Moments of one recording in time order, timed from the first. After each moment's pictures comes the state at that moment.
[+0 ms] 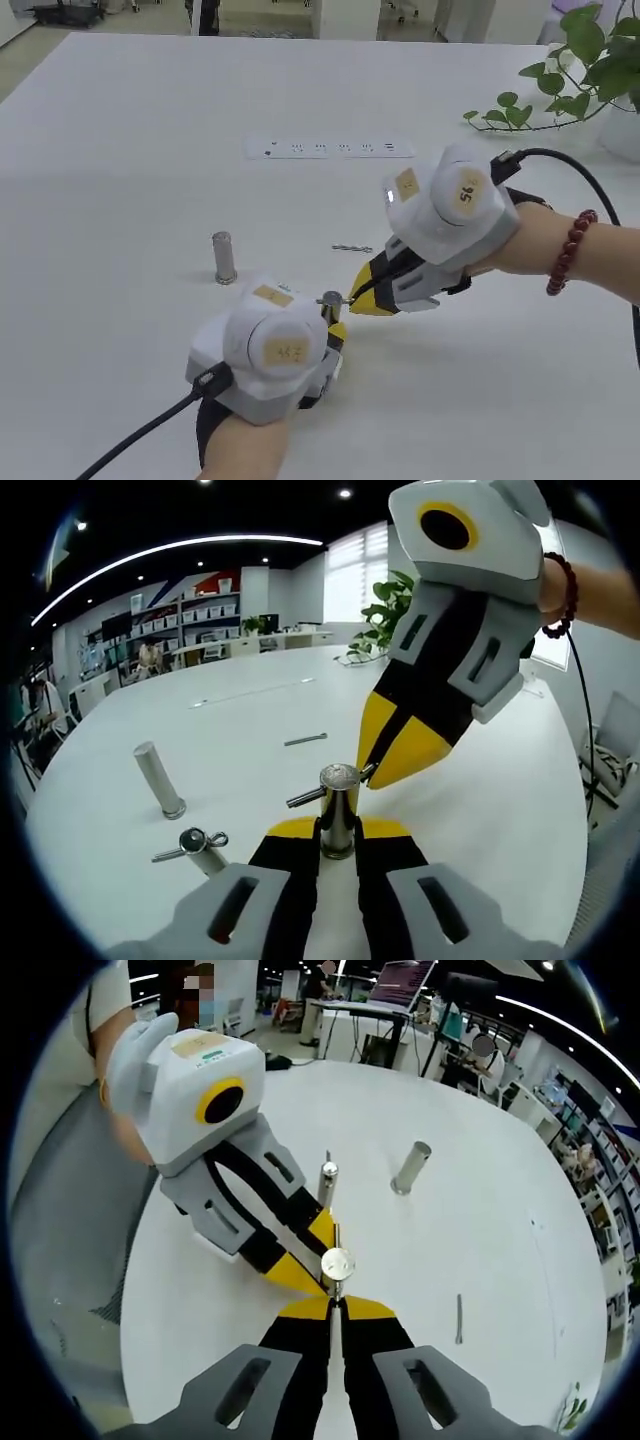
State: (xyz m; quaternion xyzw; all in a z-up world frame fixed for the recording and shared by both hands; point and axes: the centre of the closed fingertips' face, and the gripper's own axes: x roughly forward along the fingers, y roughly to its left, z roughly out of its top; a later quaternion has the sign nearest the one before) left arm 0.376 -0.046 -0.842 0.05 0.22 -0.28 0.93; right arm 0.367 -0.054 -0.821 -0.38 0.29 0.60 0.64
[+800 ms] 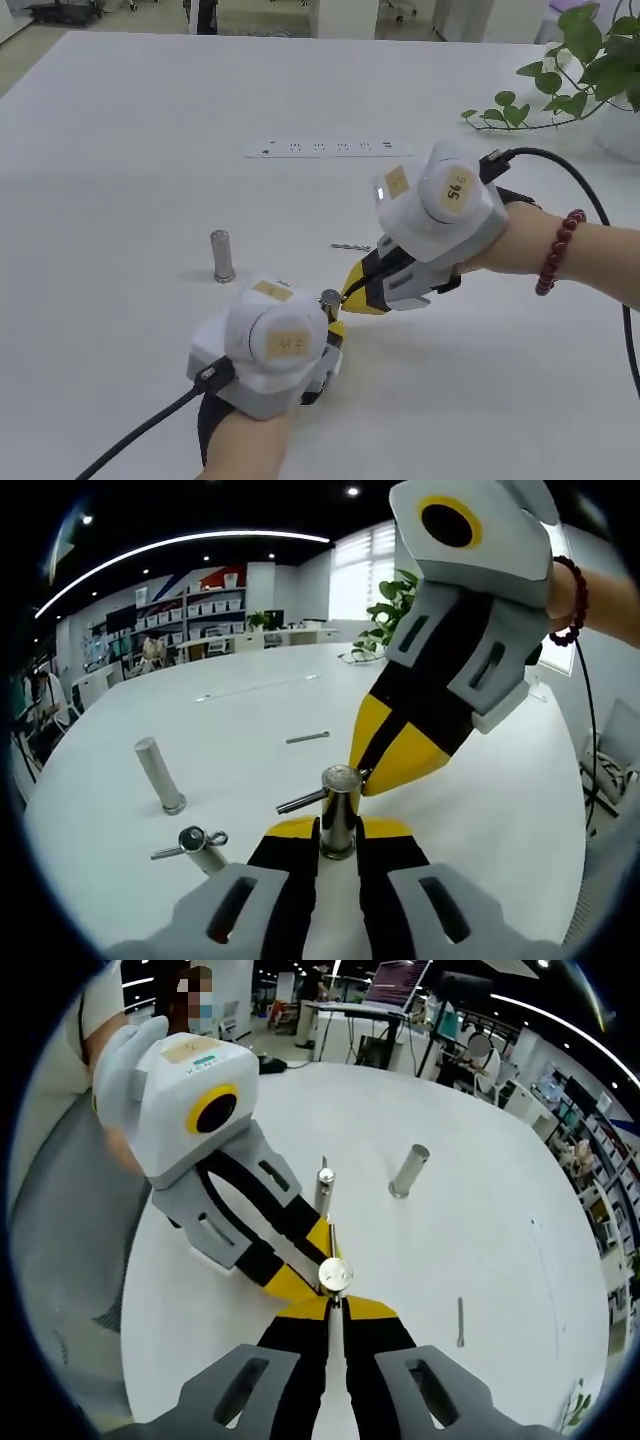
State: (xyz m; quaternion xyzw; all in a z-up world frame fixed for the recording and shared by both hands) left arm 0.378 -0.047 -0.842 0.04 0.23 -0.28 0.93; right arm 0.372 -0.052 -0.822 -0.37 0.29 0.60 0.65
